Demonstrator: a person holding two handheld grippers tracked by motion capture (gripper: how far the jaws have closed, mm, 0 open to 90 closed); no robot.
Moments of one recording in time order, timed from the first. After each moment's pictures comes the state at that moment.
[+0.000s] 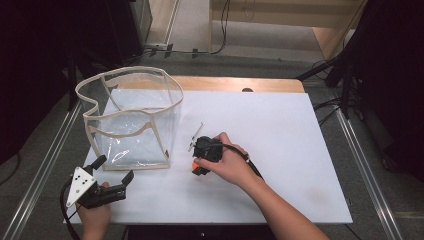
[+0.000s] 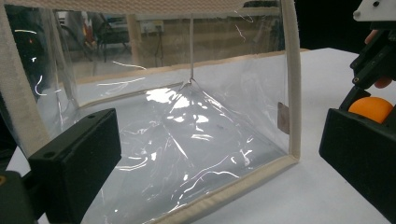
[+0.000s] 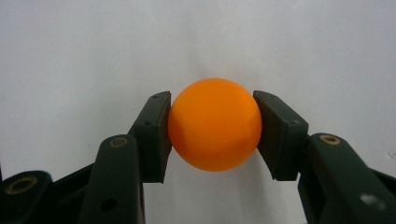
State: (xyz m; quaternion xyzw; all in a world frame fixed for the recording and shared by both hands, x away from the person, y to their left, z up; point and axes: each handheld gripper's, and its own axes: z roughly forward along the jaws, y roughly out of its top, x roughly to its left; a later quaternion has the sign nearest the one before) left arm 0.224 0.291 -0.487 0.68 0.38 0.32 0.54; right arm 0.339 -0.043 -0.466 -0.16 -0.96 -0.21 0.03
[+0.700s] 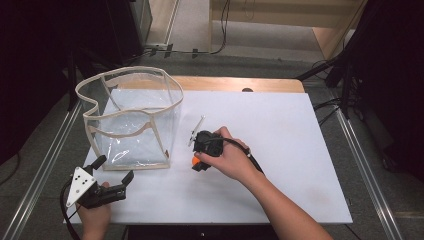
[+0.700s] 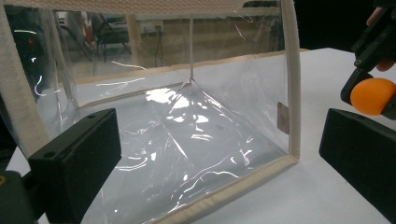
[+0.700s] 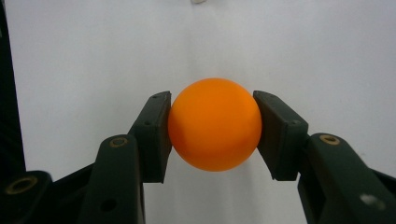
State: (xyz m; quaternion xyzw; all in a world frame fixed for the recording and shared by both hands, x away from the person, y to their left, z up) left arm 0.224 0.291 -0.486 0.68 0.38 0.32 0.54; right arm 0.344 -0.045 -0.446 -0.16 -0.97 -0.21 0.03
